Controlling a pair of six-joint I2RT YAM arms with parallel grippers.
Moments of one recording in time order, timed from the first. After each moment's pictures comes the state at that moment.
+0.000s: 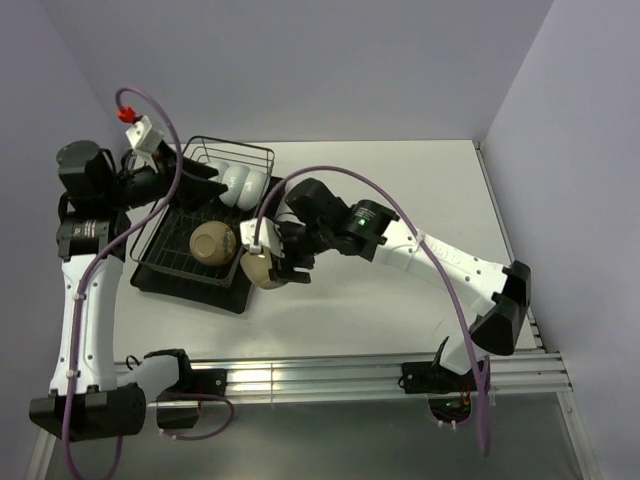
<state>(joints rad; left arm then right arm) 0.05 1.11 1.34 -0.38 1.15 -0.06 1.00 1.53 1.54 -0.79 -0.41 -0.69</state>
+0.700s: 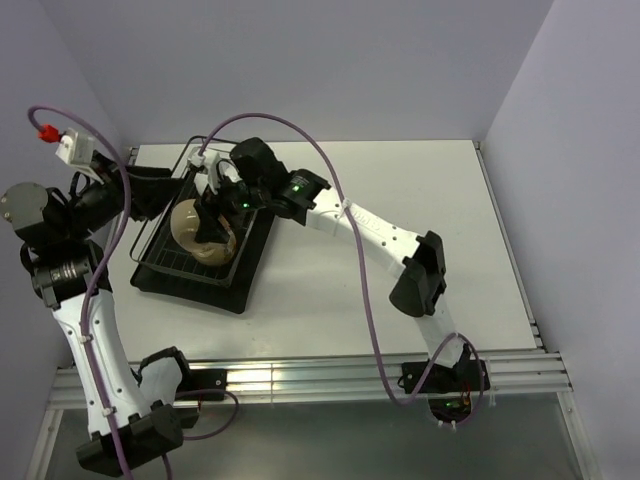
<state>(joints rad) 0.39 0.91 1.21 -0.14 1.15 -0.47 0.96 2.05 2.16 -0.57 -0.53 -0.02</state>
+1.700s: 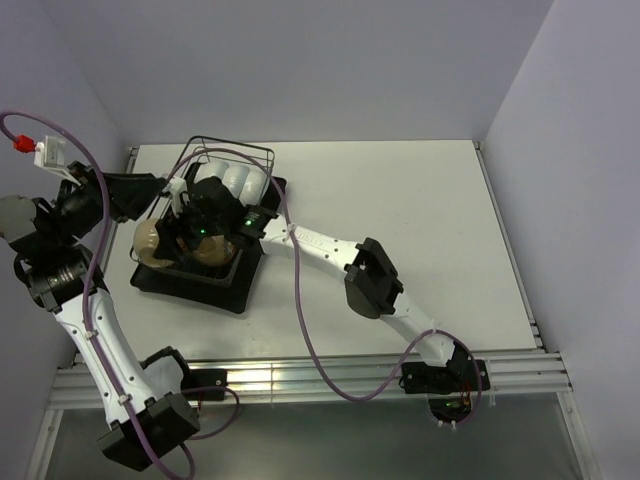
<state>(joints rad) 0.58 0.88 1.13 0.01 1.22 -0.74 1.06 2.40 2.31 -0.20 -0.41 0.20</state>
